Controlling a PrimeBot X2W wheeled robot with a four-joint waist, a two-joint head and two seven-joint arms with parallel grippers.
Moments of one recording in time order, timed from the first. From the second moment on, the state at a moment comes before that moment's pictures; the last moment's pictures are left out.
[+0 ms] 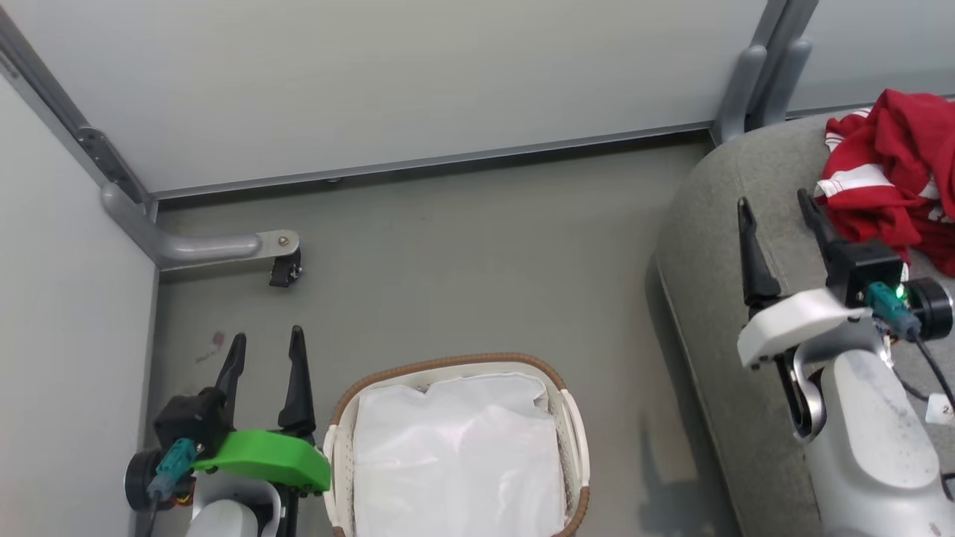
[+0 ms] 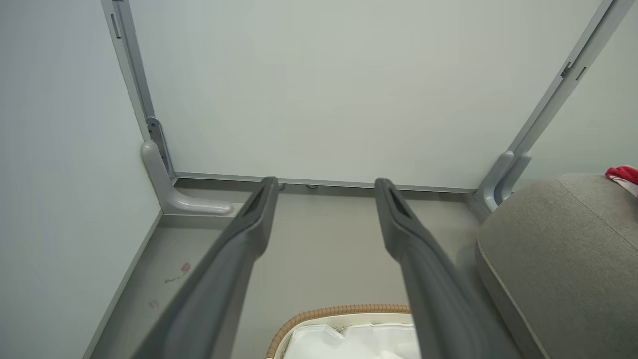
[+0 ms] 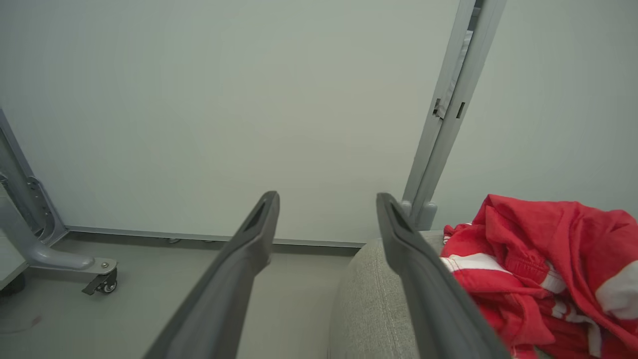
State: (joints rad) left arm -0.16 0.05 -0.11 0.36 -0.30 -0.07 -0.26; right arm -0.45 -0.08 -0.08 0.45 0.00 0.13 -0.26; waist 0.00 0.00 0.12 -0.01
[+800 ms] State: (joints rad) left arm -0.04 0.05 -0.09 0.35 -0.35 -0.07 -0.26; right arm -0.15 -0.05 0.02 0.33 0.15 0.13 -0.26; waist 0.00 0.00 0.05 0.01
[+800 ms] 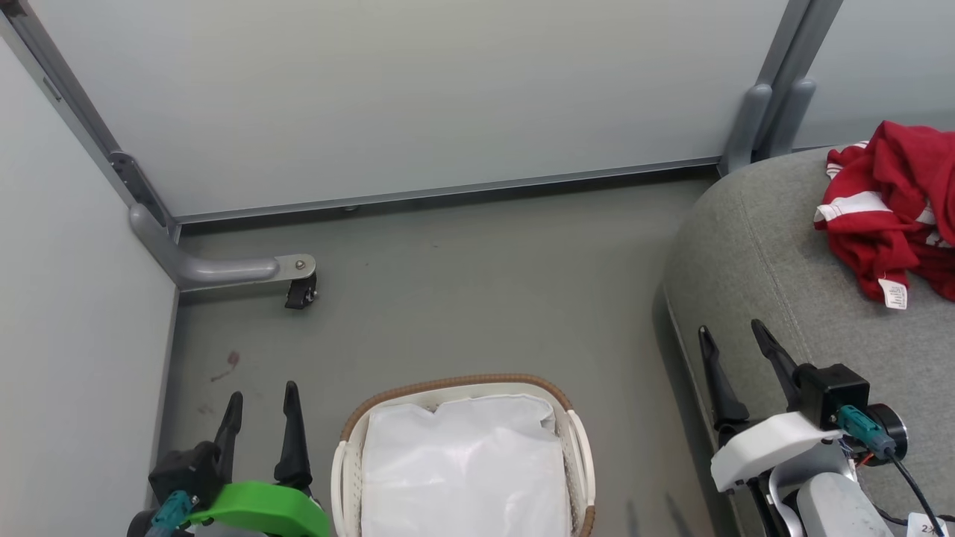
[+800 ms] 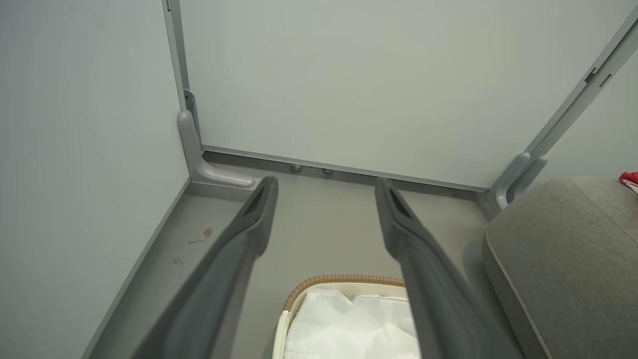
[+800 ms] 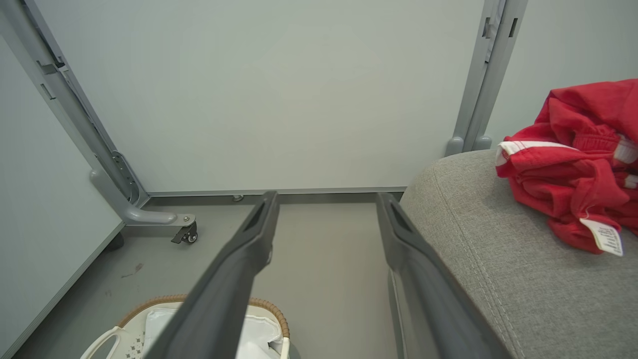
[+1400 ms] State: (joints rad) left arm -0.03 0.05 -0.10 0.39 -0.35 -0.07 -0.26; right arm -0.14 -0.04 0.03 0.37 0.15 0.13 -0.26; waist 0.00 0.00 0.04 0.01
